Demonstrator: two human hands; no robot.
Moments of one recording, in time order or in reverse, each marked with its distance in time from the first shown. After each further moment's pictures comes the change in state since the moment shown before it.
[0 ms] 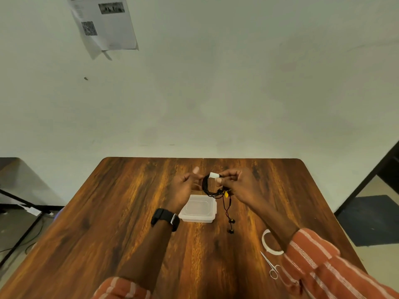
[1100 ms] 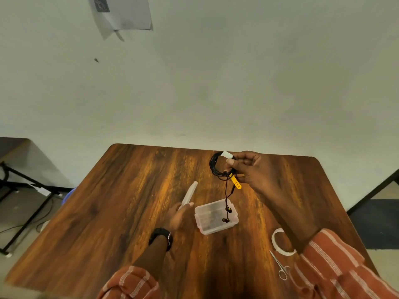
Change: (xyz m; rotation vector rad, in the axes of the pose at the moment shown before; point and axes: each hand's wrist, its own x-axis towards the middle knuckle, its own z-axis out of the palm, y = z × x) left_hand -0.015 -0.158 -0.039 0.120 -0.015 -0.515; right_hand 0.013 -0.027 0.013 0.254 0.032 0.051
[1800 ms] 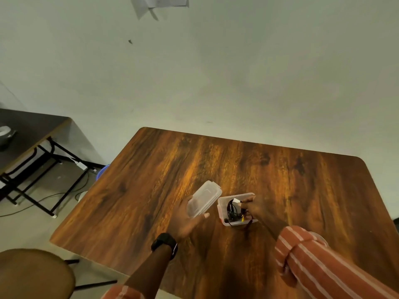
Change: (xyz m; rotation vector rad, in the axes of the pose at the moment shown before) left_hand -0.045 -0.034 -0.029 0.141 0.124 0.192; right_hand 0.053 0.236 0.025 -0.361 -0.100 0.582
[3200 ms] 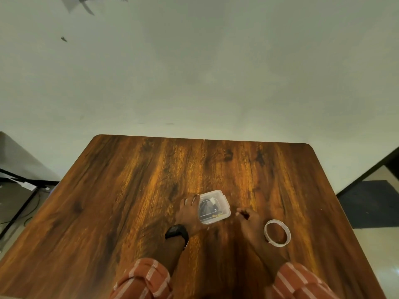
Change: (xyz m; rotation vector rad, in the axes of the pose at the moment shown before) left_hand 0.063 0.032 0.116 0.725 -0.197 0.250; right_hand -0.053 0.072 -0.047 0.095 0.394 -0.126
